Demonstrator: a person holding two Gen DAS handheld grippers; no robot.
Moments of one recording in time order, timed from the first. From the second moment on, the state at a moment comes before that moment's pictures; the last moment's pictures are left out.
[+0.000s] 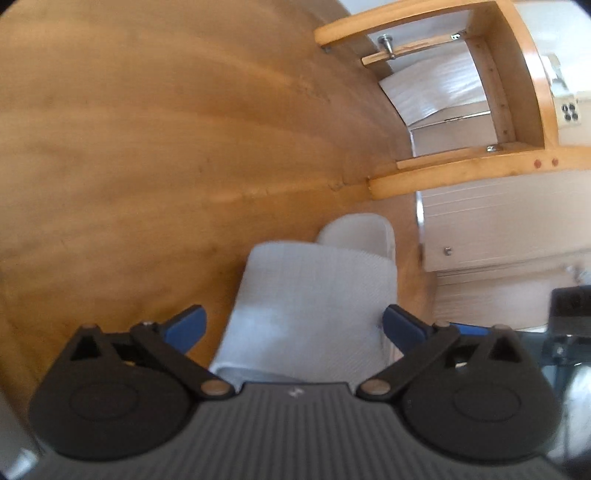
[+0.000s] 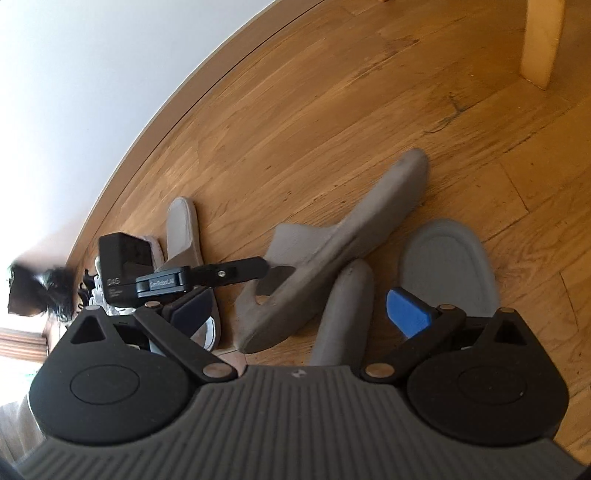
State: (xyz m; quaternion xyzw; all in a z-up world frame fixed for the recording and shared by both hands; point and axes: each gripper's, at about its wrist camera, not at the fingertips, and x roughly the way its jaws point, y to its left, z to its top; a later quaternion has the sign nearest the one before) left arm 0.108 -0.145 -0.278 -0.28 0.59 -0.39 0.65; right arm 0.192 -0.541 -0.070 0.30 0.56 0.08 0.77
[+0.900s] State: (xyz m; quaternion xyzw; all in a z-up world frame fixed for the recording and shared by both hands) left arm 0.109 -0.112 -0.311 -0.48 0.63 -0.32 0.53; right arm 0.226 -0.548 -0.097 0.29 0.59 0.03 0.75
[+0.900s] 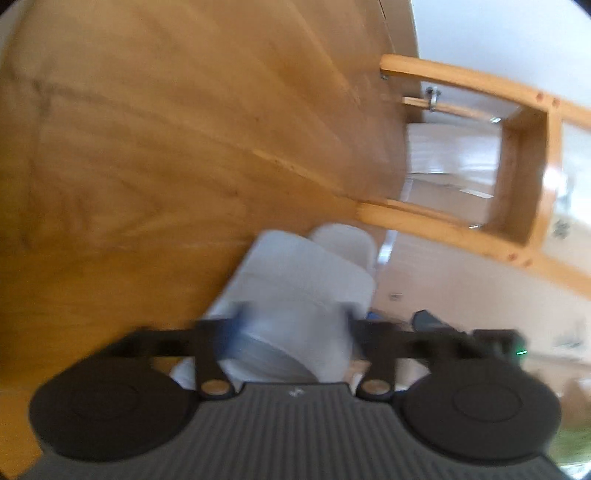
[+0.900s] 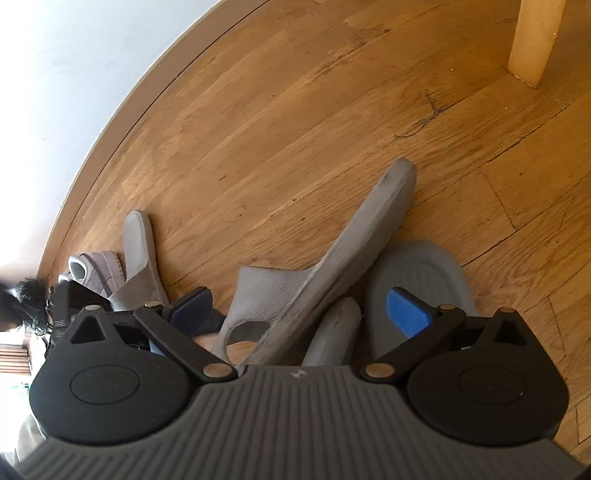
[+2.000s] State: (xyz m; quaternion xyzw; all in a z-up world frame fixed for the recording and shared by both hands) left arm 0.100 -0.153 -0.239 -0.27 0.55 -0.38 0.70; right arm 0.257 -0.576 -0.131 0.32 0.58 0.03 0.75
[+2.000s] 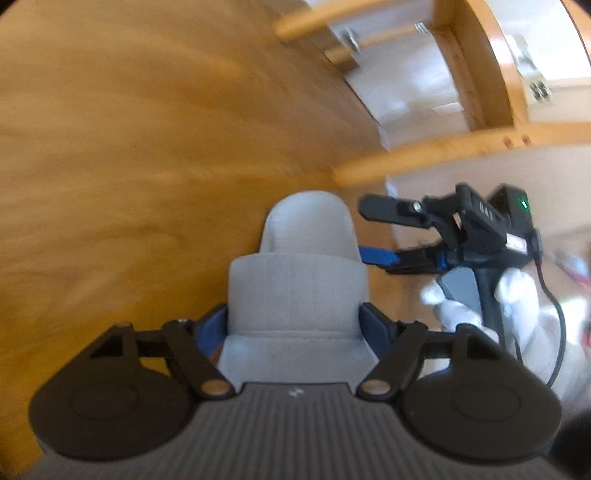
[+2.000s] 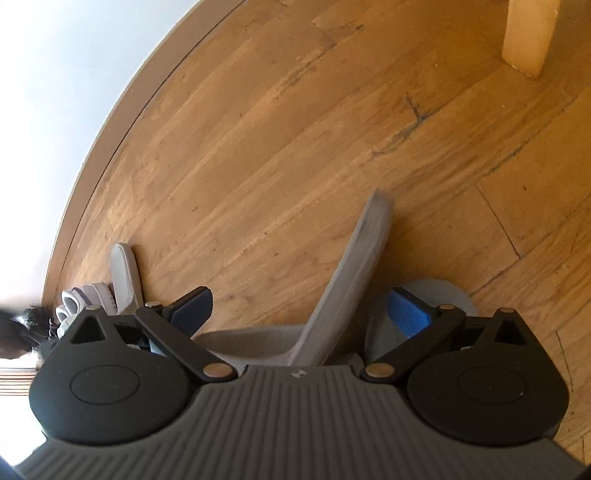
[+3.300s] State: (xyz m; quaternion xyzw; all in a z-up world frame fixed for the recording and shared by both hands) left arm 0.016 -0.006 -0.138 -0.12 0.58 0.01 0.81; right arm 0.348 -0.370 -0.173 0.18 0.58 0.32 0.73
